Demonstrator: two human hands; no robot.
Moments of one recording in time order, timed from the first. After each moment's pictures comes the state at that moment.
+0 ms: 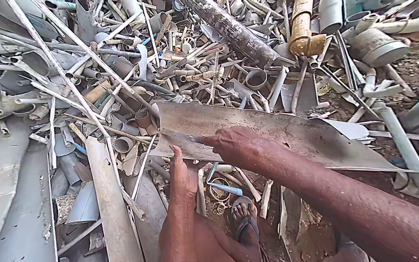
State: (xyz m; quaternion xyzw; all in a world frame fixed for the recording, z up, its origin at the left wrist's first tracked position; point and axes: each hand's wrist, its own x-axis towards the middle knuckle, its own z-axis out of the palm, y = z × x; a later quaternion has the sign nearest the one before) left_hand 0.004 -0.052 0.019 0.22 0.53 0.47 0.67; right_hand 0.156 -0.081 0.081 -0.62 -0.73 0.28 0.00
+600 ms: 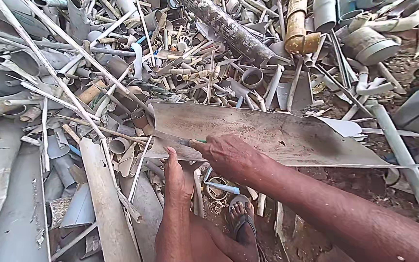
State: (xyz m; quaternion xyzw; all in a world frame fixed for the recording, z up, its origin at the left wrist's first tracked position) left_hand 0.005 -0.053 0.019 0.22 0.54 0.48 0.66; right_hand 0.140 -0.088 0.078 -0.61 -0.73 0.30 0.01
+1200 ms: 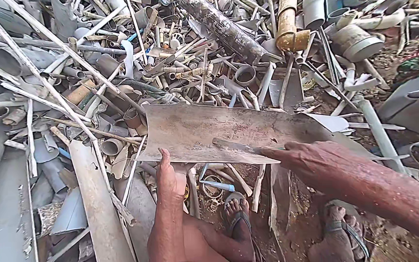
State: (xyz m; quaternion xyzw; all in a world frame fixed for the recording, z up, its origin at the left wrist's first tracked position) left_hand 0.002 -0.051 0.014 0.21 0.55 0.48 0.64; right_hand 0.244 -0.186 0.050 -0.70 -0.66 0.25 -0.09
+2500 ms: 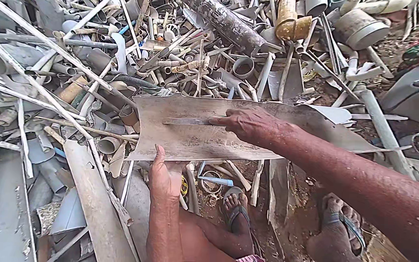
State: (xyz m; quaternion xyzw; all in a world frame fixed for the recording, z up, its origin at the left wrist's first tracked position) left_hand 0.006 -0.053 0.021 0.21 0.54 0.50 0.64; right_hand 0.236 -0.090 0.008 -0.64 -0.74 0.18 0.07
